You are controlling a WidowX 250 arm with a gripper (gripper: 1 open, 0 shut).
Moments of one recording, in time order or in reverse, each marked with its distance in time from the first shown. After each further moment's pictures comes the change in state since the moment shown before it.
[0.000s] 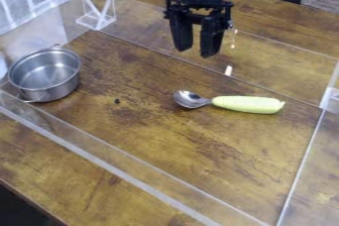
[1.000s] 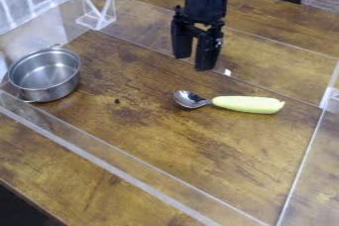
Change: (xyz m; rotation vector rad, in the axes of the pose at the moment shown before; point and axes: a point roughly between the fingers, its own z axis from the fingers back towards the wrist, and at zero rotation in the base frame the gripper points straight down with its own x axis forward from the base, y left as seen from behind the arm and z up) arm 0.002 0.025 -0.017 0.057 0.088 -0.281
